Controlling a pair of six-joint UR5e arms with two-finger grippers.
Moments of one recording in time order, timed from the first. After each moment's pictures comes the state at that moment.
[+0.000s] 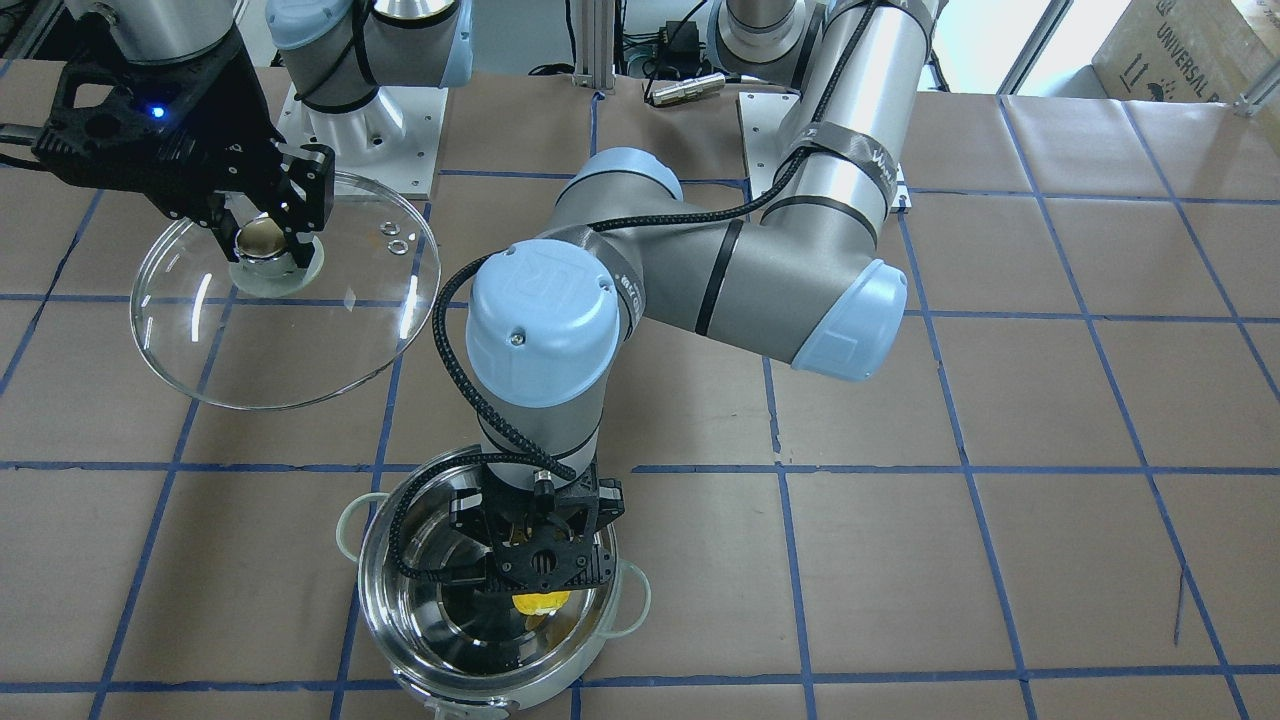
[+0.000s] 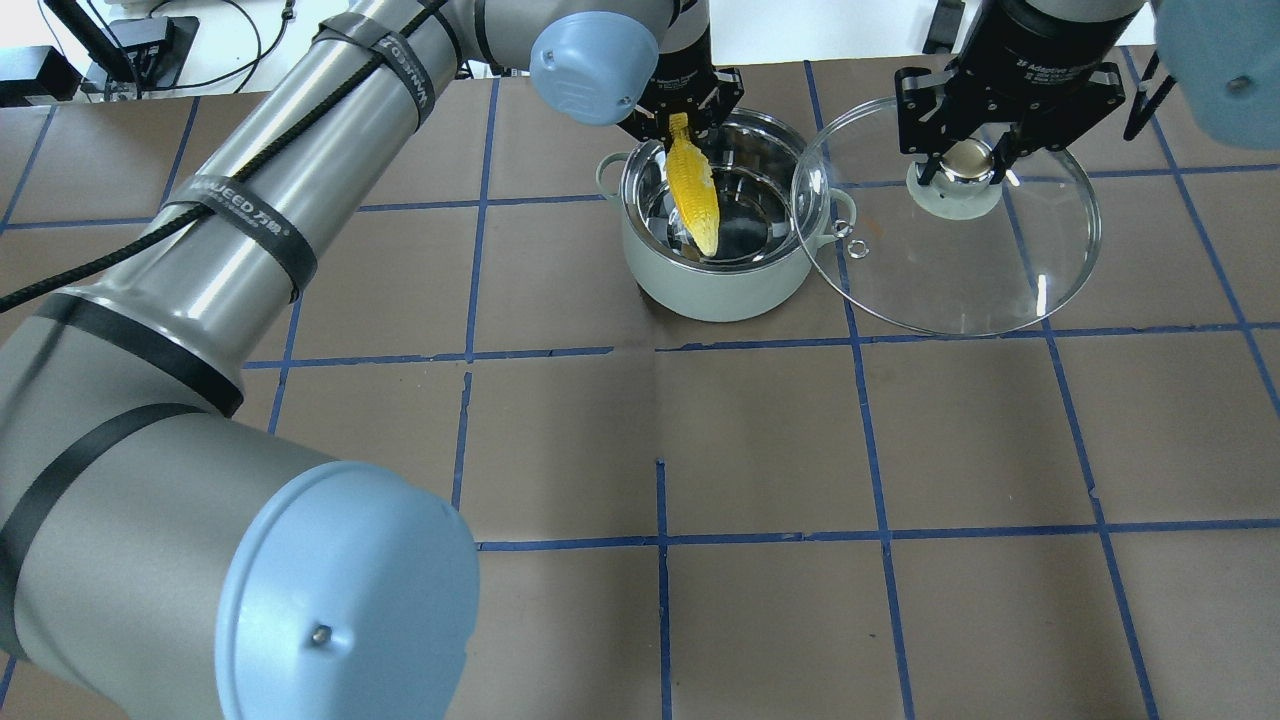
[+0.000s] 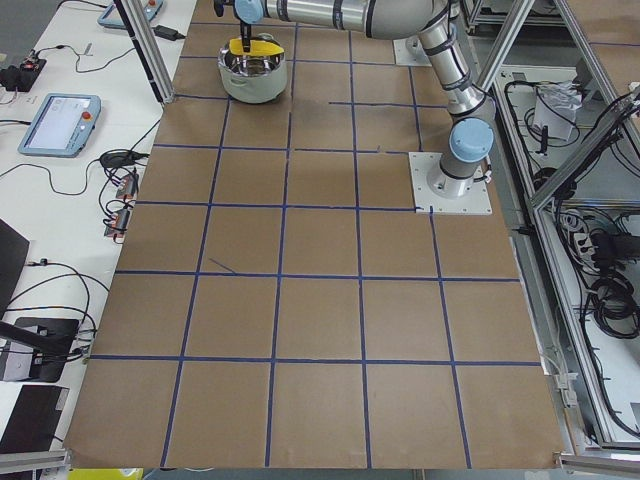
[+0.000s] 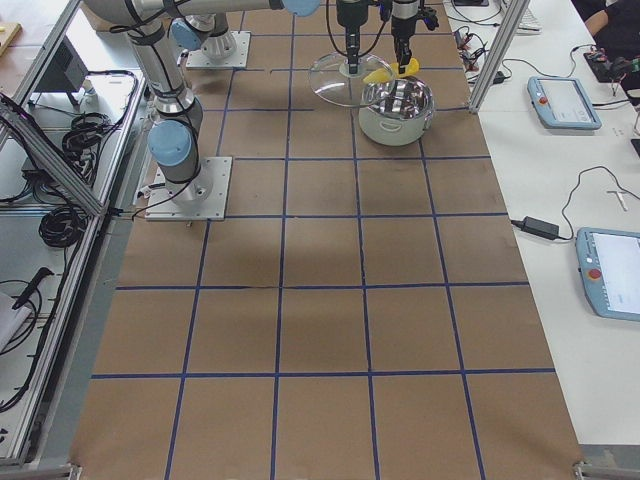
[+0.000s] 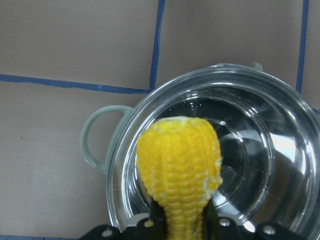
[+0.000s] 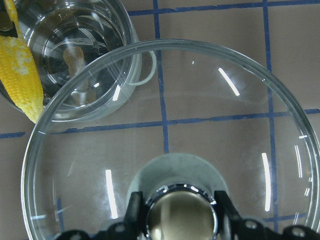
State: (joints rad) left arm -1.94 -2.28 -0.97 -1.33 1.55 -0.47; right arm 1.59 -1.57 1.49 -1.60 -1.60 0.08
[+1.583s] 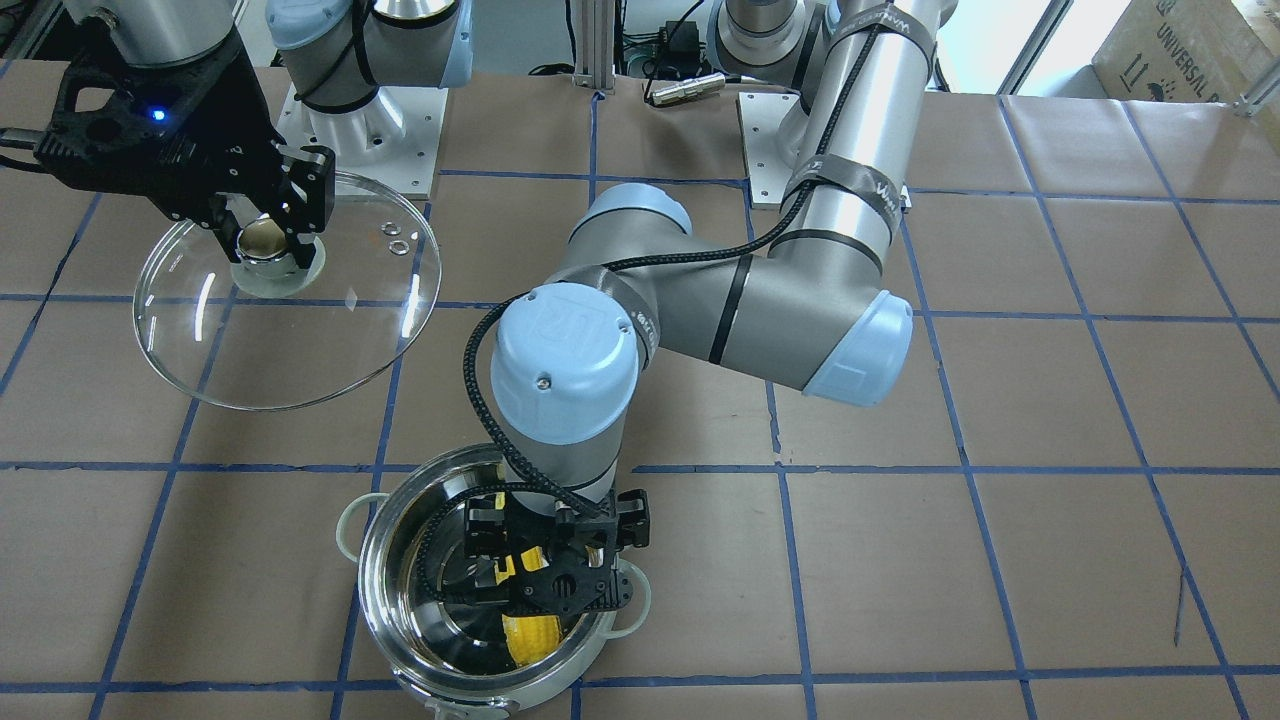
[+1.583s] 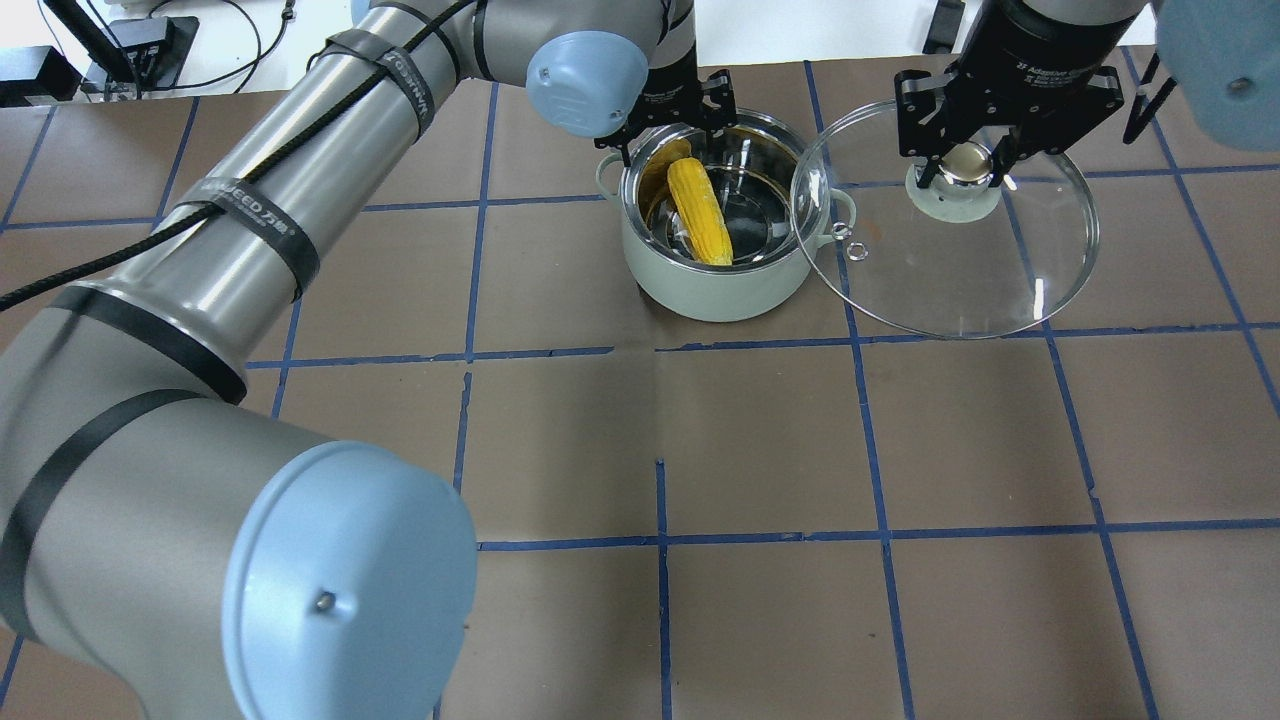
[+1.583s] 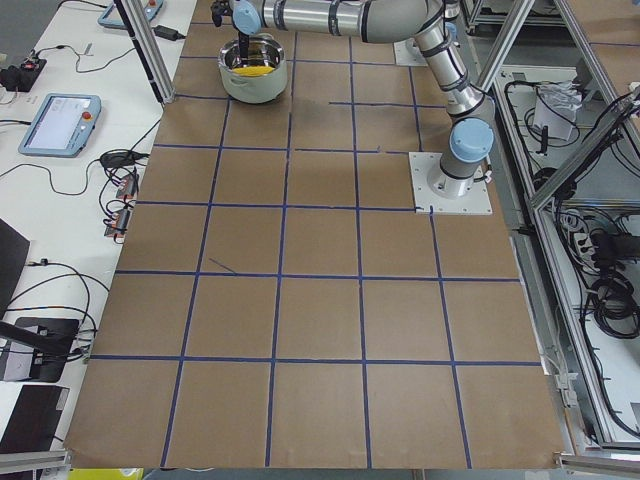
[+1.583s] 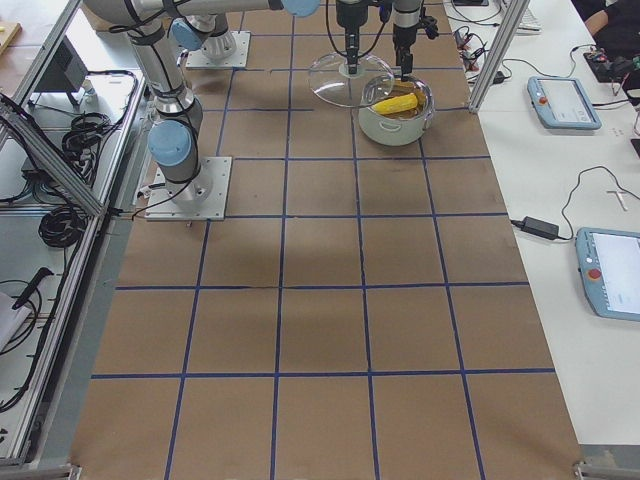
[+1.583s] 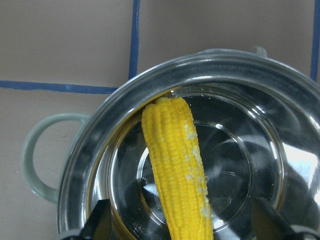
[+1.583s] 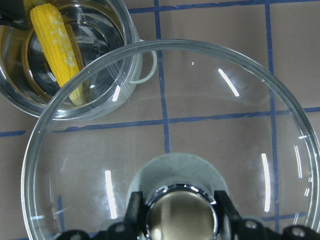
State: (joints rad) left arm -1.89 -2.26 -1.02 -1.31 1.55 -0.40; right arm 1.59 -1.57 1.50 -1.60 -1.60 0.08
